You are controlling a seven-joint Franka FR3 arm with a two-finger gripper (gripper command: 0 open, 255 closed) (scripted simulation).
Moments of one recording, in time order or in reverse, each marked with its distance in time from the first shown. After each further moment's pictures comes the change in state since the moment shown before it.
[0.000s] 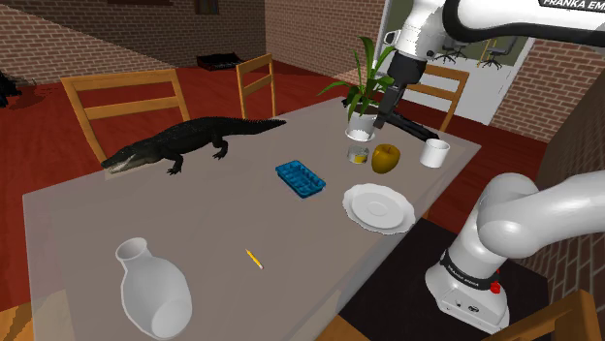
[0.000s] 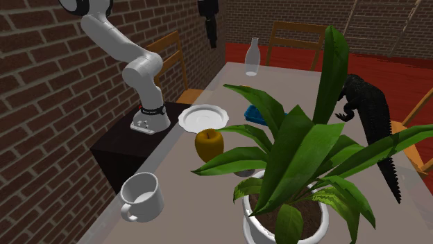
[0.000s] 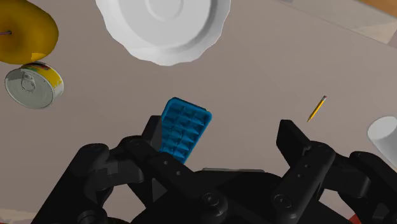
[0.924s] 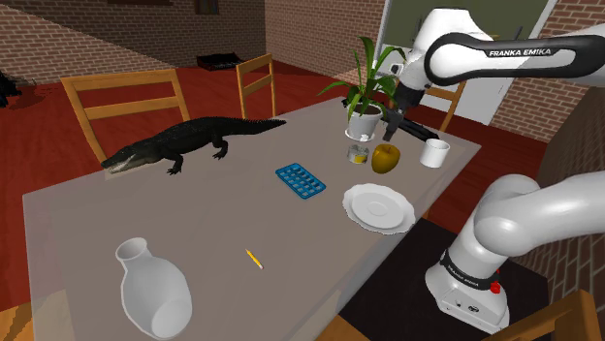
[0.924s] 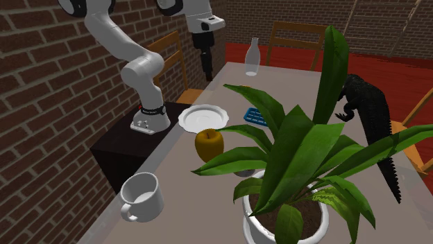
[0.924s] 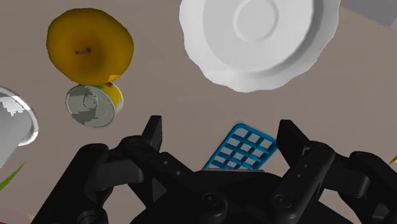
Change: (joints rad) arm -0.092 0.025 -0.191 -0.199 -0.195 0.241 -0.251
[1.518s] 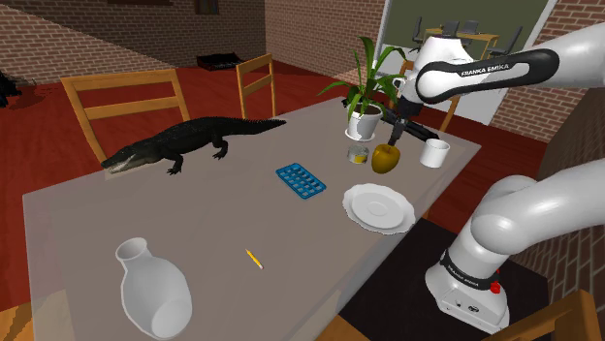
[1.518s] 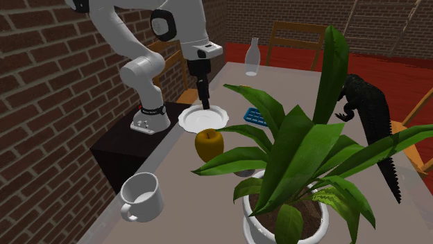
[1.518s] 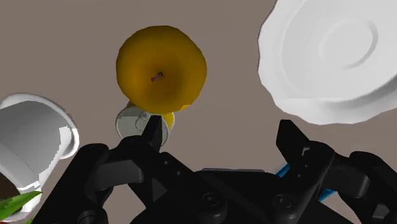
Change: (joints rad) arm -0.067 0.156 -0.173 -0.040 -0.133 0.239 -0.185
